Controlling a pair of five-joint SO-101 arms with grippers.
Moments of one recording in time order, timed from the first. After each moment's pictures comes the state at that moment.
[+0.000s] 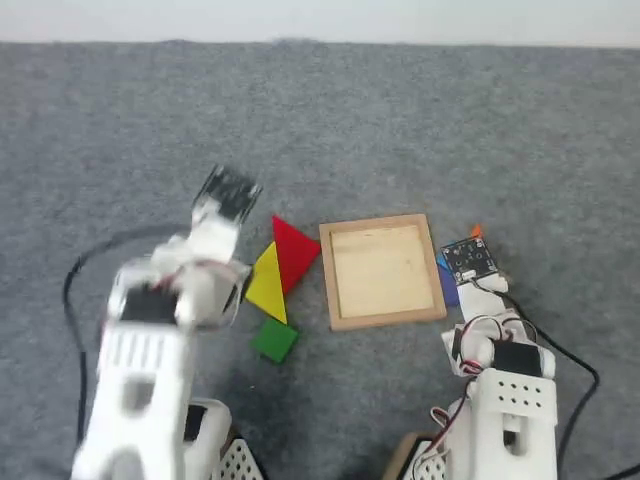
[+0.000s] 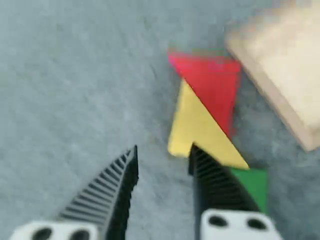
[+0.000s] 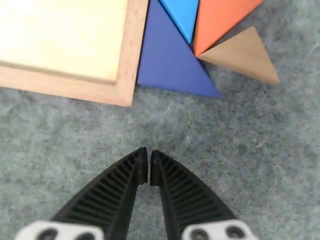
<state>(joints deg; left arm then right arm) -1.5 -48.8 54.2 68.8 -15.3 5.8 -64.3 83.5 57.8 26.6</state>
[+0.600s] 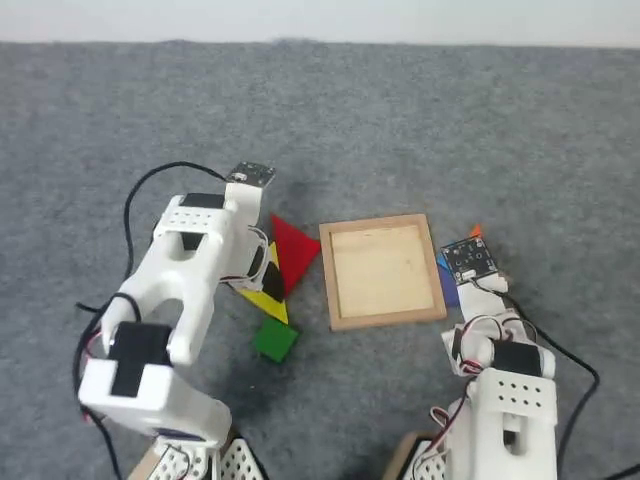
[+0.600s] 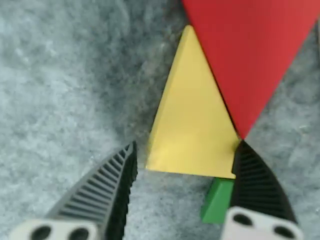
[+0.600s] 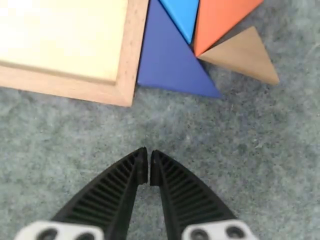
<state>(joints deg) -1.5 6.5 32.4 68.8 -5.6 5.8 -64.3 83.5 57.8 26.6</state>
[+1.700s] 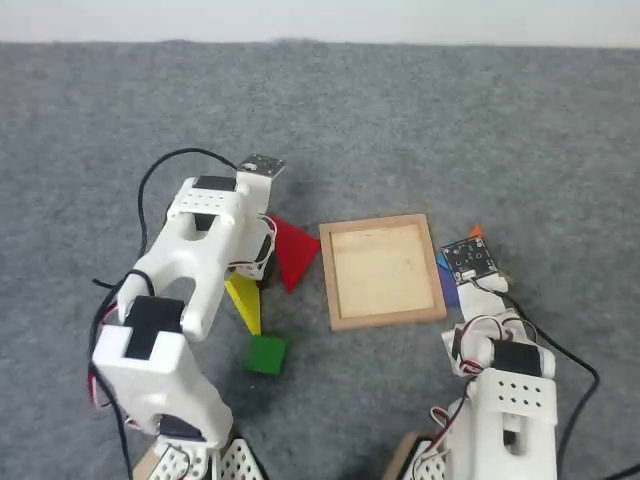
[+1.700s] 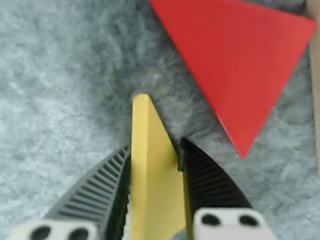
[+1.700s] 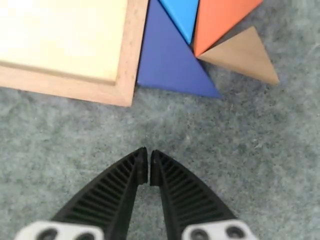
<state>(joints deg) 0.0 15.3 21.2 73.7 -5.0 5.8 -64.3 83.5 57.8 26.7</state>
